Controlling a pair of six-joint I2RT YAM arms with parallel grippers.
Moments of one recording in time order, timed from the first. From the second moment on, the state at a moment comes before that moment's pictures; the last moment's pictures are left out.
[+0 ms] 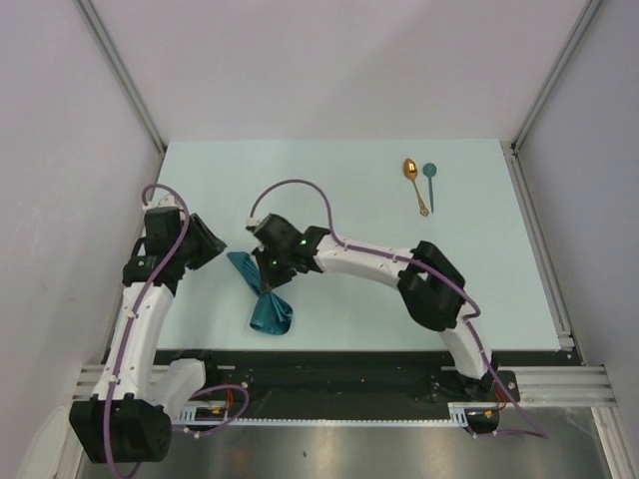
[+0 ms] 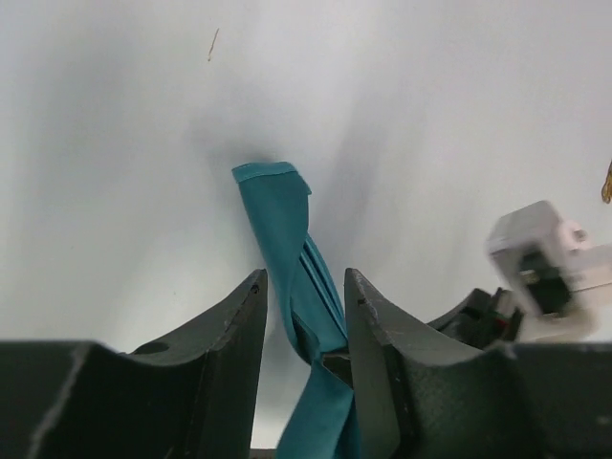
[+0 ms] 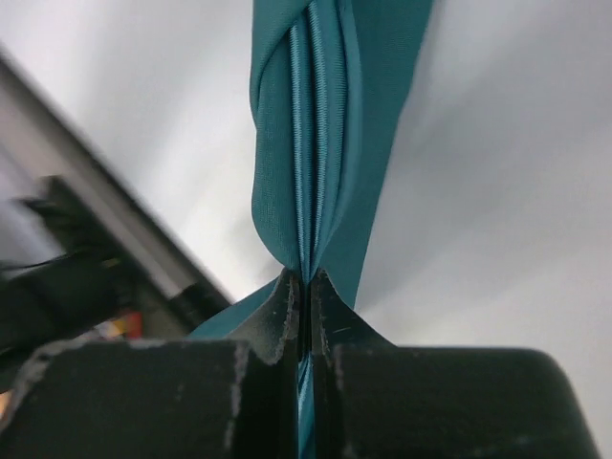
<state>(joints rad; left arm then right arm) 0.03 0.93 0.87 -0.67 0.09 -0.56 1.08 2.17 1.82 -0.59 -0.10 0.51</state>
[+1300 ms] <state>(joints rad) -0.21 1.40 0.78 -0.34 0.40 -0.61 0.65 2.17 0.85 1.01 -0.88 1.26</state>
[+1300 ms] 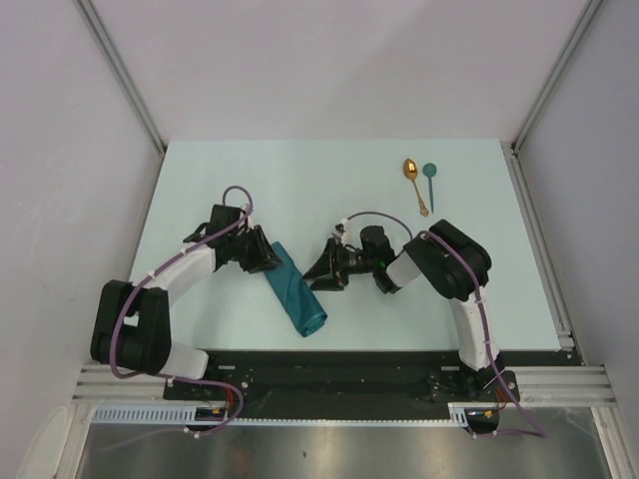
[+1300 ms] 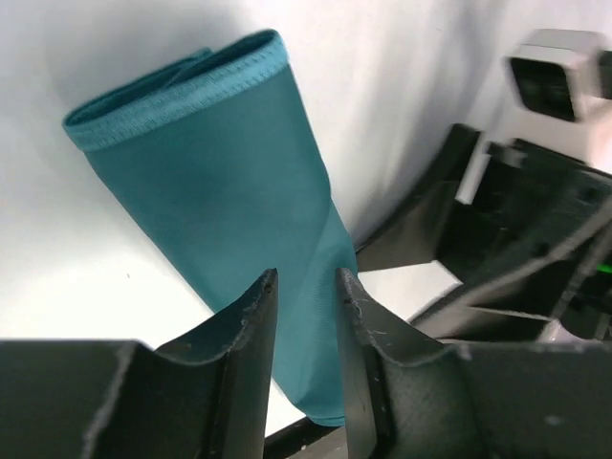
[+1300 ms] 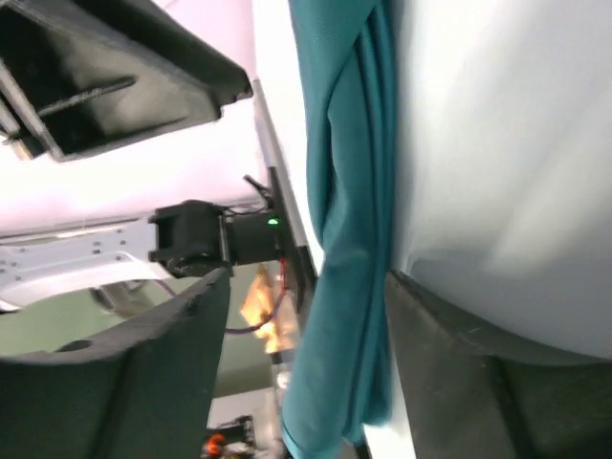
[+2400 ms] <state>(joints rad) -0.22 1.61 0.84 -0.31 0.24 -0.63 0.92 1.81 1.04 -0.26 -0.40 0.42</state>
